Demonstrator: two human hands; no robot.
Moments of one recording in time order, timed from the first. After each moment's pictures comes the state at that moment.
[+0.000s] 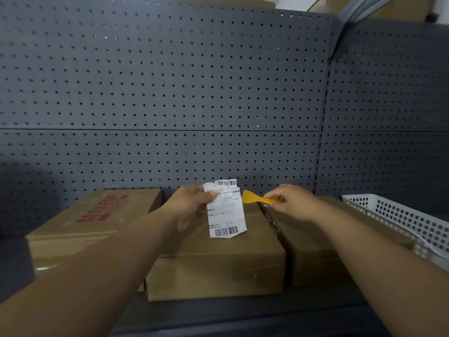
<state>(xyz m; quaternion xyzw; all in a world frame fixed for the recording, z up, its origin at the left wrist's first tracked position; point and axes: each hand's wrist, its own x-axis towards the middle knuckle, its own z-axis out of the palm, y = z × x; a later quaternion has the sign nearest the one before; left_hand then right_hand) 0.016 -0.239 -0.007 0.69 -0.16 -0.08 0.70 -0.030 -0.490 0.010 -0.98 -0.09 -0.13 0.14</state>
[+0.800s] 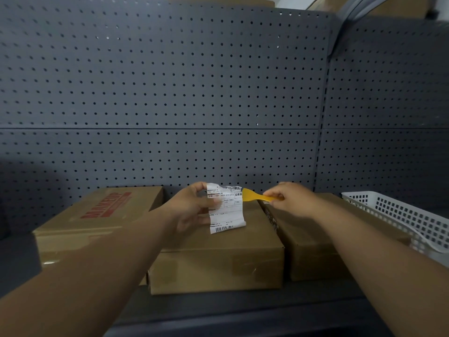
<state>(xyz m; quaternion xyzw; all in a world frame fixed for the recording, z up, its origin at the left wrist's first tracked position) 0.002 -0.239 -0.007 0.67 -0.17 -0.13 0.71 -0.037 -0.487 0.011 -0.98 -0.09 -0.12 0.14</state>
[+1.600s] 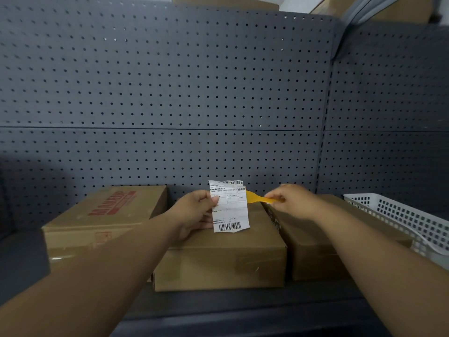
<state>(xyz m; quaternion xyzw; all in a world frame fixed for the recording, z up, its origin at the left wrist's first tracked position) -0.016 -0.239 -0.014 0.75 -0.13 -0.08 0.64 -0.031 -0.486 0.006 -0.98 -0.08 -0.12 0.14</state>
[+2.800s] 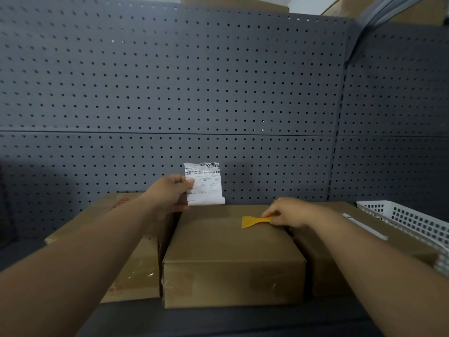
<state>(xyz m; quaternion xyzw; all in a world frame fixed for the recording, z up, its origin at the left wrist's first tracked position) 0.029 -0.173 0.020 0.77 -0.10 0.01 0.64 0.001 -0.458 0.006 -0.99 -0.11 0.01 0.04</state>
